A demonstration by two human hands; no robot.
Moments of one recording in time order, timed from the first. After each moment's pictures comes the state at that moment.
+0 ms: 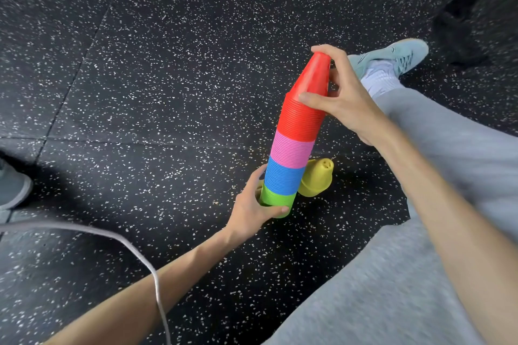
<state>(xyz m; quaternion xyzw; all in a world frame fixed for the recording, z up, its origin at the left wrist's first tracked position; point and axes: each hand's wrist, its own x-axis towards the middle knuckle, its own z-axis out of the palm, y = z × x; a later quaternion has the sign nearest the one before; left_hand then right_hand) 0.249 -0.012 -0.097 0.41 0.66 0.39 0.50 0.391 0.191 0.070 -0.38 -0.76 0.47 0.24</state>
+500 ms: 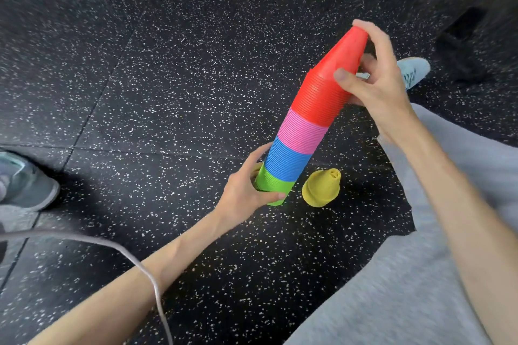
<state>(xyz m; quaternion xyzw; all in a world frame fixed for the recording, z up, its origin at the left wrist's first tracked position) 0.204 0.002 -0.023 0.51 0.66 0.38 0.40 0.397 0.187 0.117 -0.33 -0.71 0.48 0.38</state>
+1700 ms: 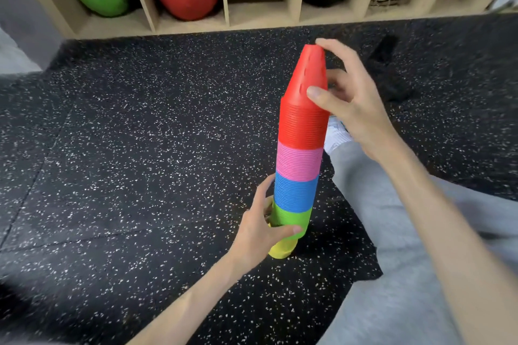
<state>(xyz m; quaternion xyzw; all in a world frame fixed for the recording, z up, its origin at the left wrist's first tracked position) 0.299 0.091 -0.013 0.53 0.57 0.41 0.47 0.465 0.237 0.157 -0.33 -0.72 0.41 0.44</state>
